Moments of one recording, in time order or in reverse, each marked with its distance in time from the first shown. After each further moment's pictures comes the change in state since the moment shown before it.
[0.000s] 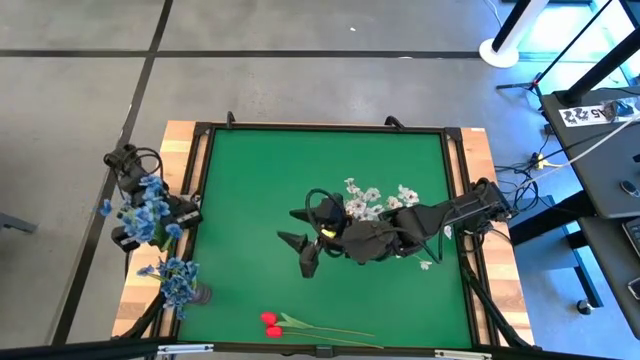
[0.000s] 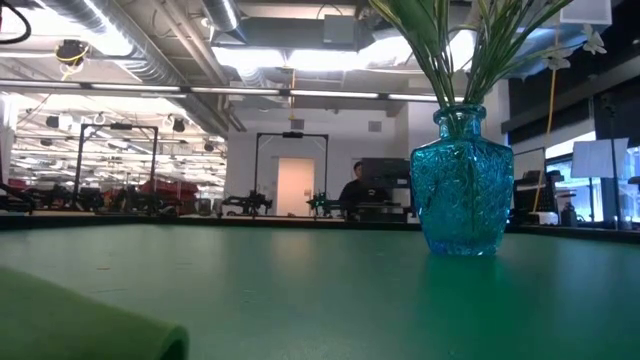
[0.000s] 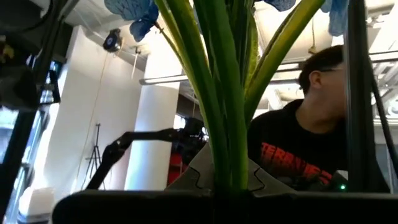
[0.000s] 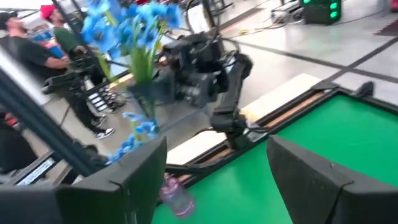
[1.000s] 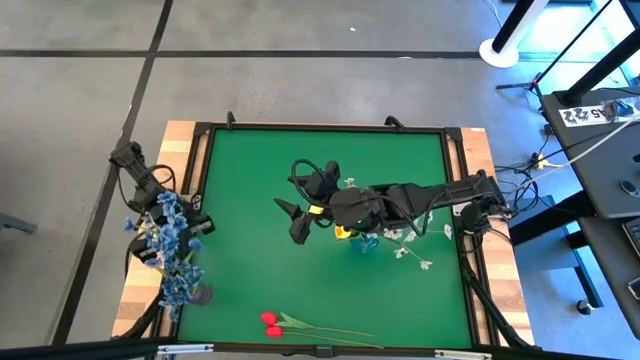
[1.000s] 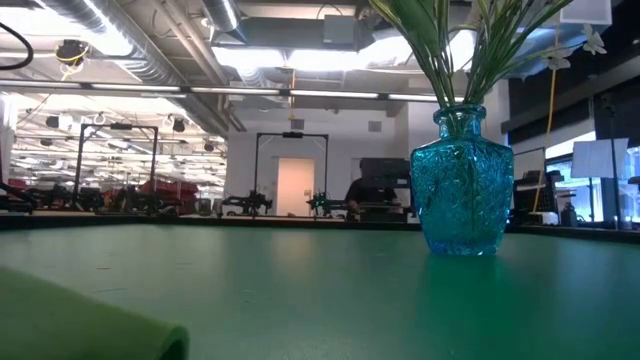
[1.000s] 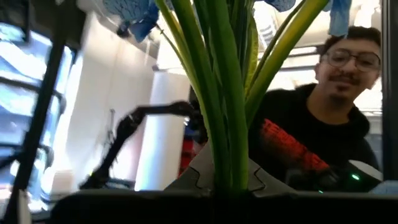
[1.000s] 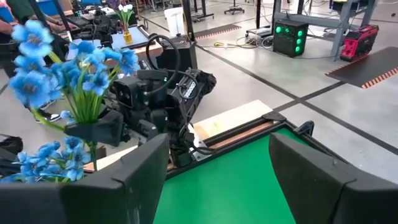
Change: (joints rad) left arm -0.054 0.004 -0.200 0.143 -0.093 0.063; right arm -0.127 0.000 0.000 -0.002 -0.010 -0.274
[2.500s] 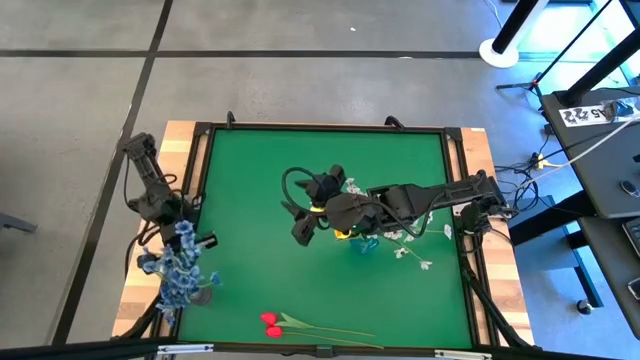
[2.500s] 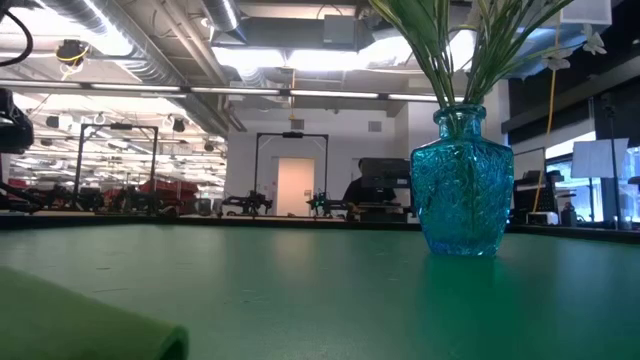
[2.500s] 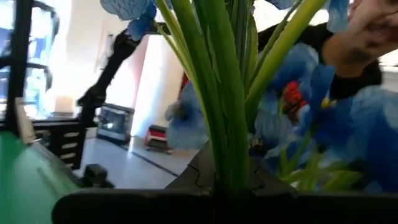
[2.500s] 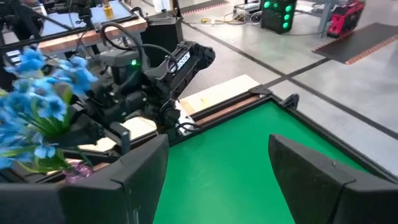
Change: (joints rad) left arm -0.202 0.016 0.003 -0.291 -0.139 -0.011; right arm 0.000 0.000 0.000 -0.151 0.016 0.094
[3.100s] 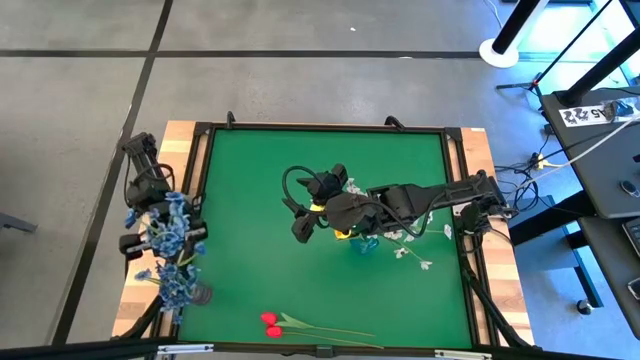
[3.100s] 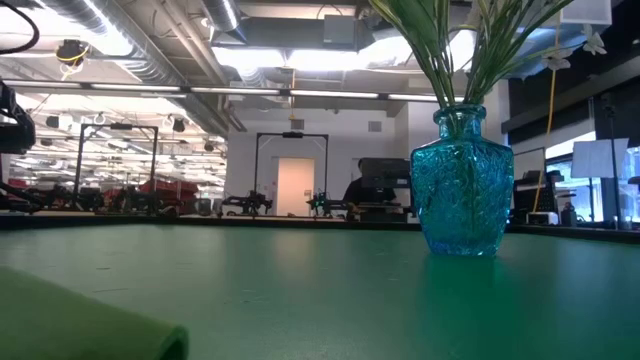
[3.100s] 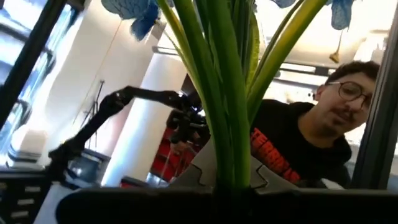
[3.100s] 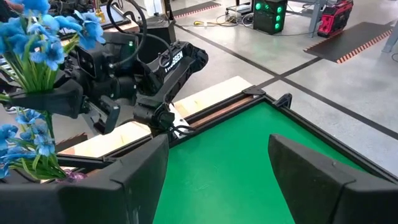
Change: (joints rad) left arm -0.008 0.000 0.100 0.164 -0.050 -0.141; right arm 0.000 0.000 0.000 -0.005 0.037 0.025
